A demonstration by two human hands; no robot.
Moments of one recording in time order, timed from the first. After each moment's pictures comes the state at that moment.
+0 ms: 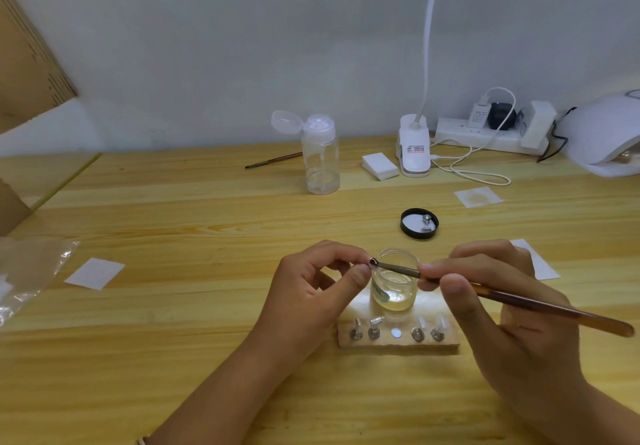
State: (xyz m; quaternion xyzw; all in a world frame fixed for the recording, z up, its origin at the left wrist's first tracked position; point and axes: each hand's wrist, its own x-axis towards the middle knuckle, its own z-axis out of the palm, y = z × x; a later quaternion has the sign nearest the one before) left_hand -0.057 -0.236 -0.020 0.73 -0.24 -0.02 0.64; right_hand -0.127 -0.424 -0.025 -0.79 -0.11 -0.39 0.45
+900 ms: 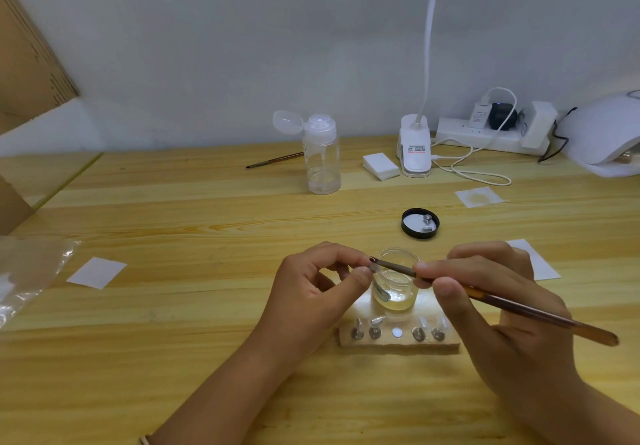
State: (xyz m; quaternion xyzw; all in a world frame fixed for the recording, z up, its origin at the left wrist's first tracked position) left_hand -0.059 -0.238 -0.019 0.73 -0.22 -0.02 0.64; right_hand -0.126 -0.422 -0.025 -0.80 -0.13 -0.41 0.42
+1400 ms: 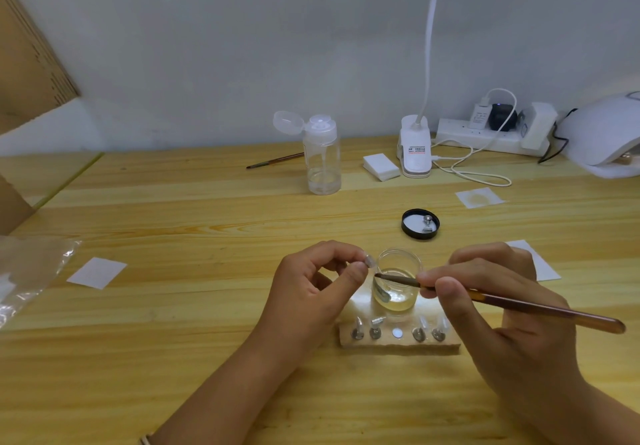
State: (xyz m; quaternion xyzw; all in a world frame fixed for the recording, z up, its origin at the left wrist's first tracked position) left_hand -0.056 -0.236 -0.023 0.74 -0.22 -0.01 0.63; right_hand -0.128 -0.423 -0.025 -0.81 -0.12 -0.40 0.41
